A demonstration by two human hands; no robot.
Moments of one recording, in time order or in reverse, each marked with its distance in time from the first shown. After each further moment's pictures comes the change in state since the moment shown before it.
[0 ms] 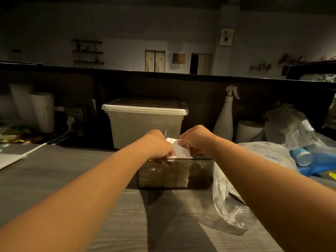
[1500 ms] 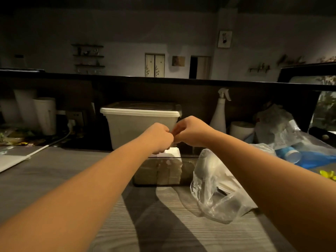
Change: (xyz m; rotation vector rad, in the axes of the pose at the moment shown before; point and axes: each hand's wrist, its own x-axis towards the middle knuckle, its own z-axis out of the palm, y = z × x) left_hand -0.014 0.030 0.007 0.036 0.074 0.118; right_hand -0.048 -0.021 -0.031 -0.325 -0.067 -0.425
